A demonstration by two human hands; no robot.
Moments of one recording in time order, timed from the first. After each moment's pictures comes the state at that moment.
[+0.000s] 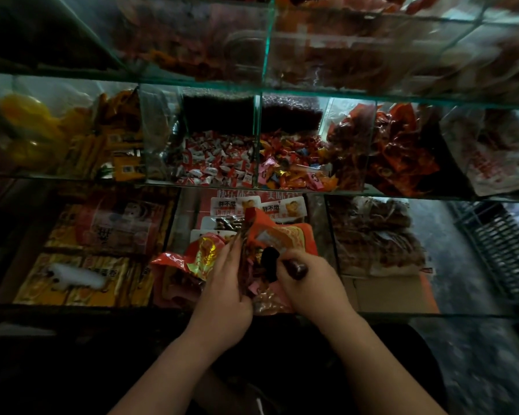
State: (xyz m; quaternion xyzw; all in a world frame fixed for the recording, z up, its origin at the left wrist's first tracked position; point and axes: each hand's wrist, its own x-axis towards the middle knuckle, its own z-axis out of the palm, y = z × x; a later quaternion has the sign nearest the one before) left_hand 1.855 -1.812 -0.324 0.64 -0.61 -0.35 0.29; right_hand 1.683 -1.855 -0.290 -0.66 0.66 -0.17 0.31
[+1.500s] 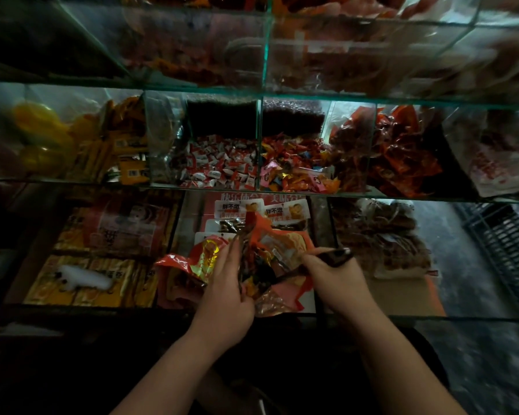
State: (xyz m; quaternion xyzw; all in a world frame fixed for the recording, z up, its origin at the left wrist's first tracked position) left_hand 1.852 -1.812 -0.322 0.65 -0.59 -0.37 0.29; right_hand 1.656 -1.865 -0.289 -0.46 0.68 -0.32 0.48
